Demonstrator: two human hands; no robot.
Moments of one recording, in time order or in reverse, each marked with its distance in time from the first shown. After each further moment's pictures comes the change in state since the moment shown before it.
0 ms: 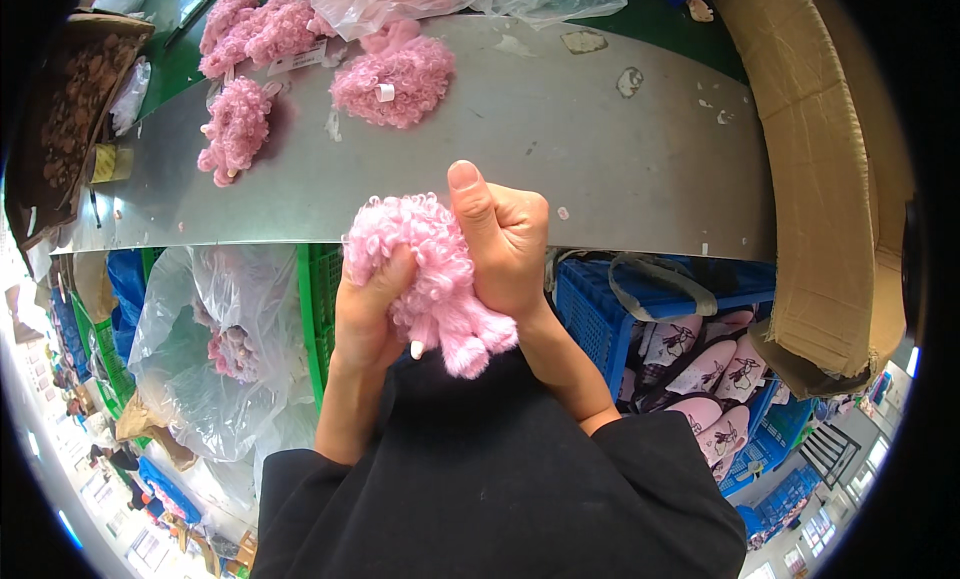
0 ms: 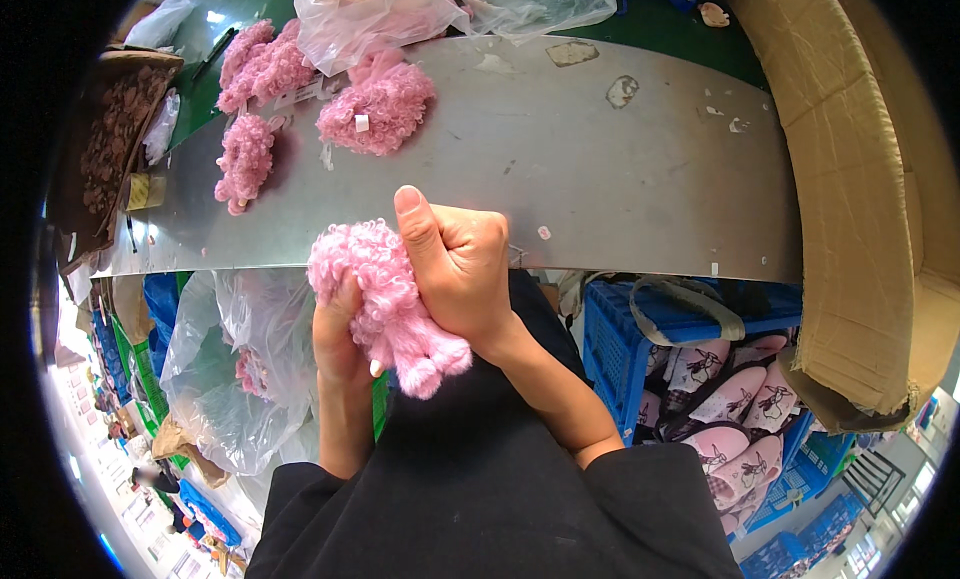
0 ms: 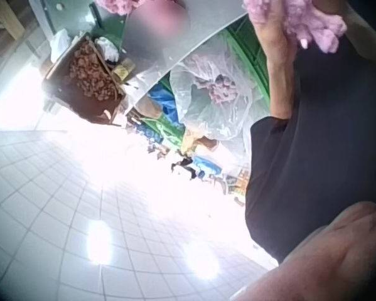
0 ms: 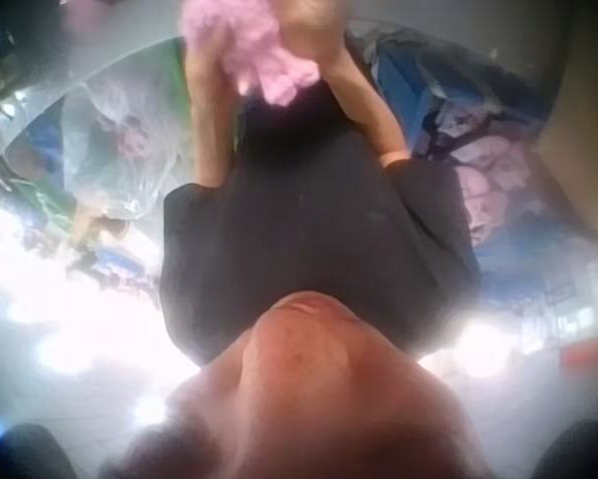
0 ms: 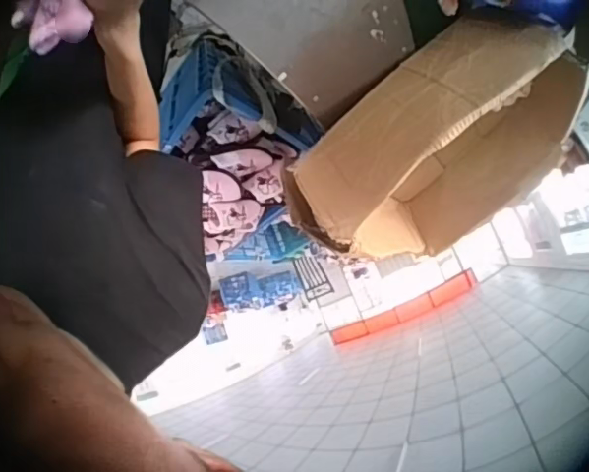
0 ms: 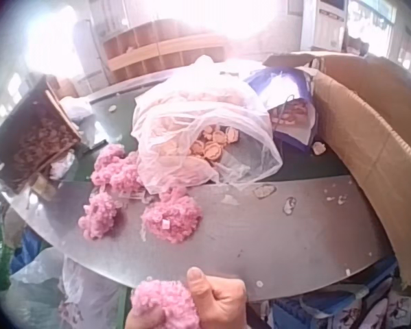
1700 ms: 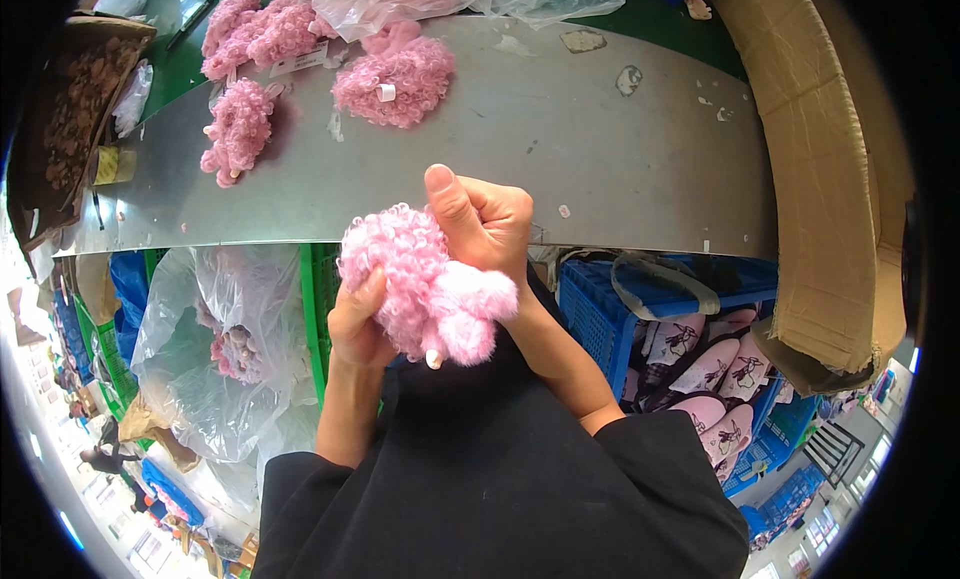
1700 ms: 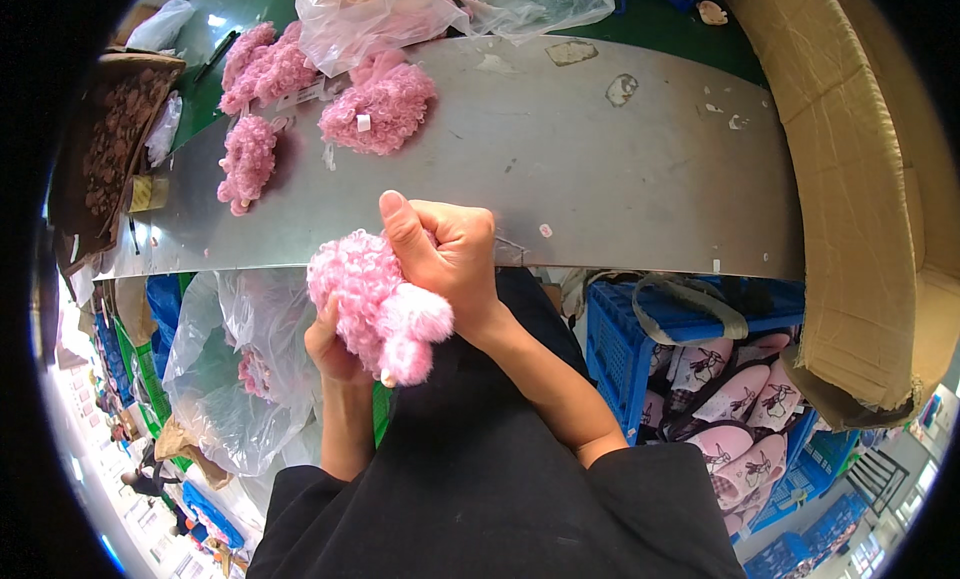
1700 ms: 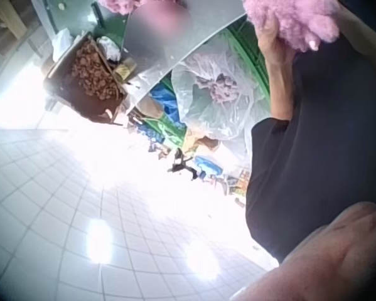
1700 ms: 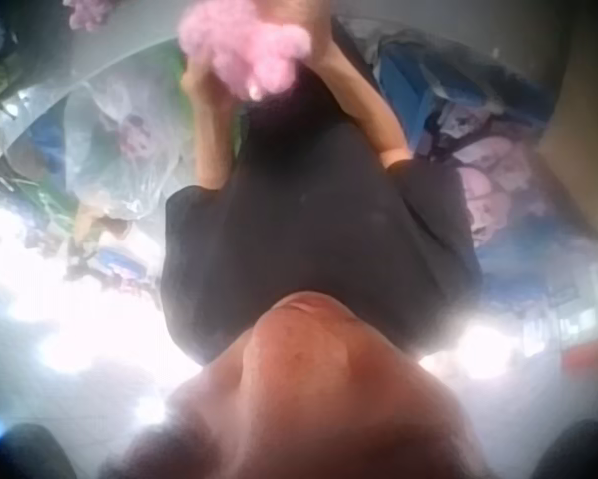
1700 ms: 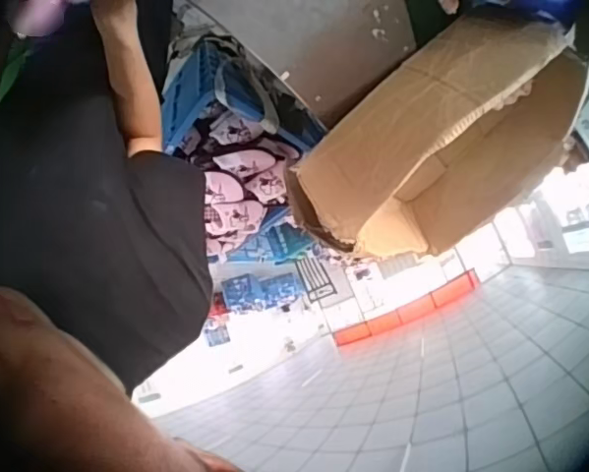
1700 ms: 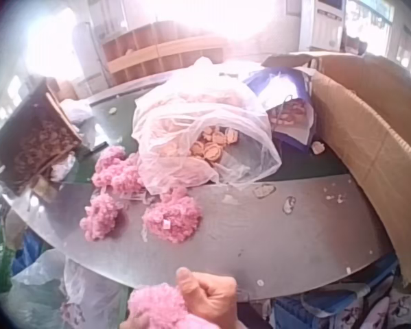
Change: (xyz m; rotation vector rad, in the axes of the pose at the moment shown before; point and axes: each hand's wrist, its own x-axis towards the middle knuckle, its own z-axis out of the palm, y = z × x) left_hand -0.010 -0.004 -0.030 0.020 -0.056 0.015; right_hand 0.002 0.013 0.010 0.060 -0.016 0.012
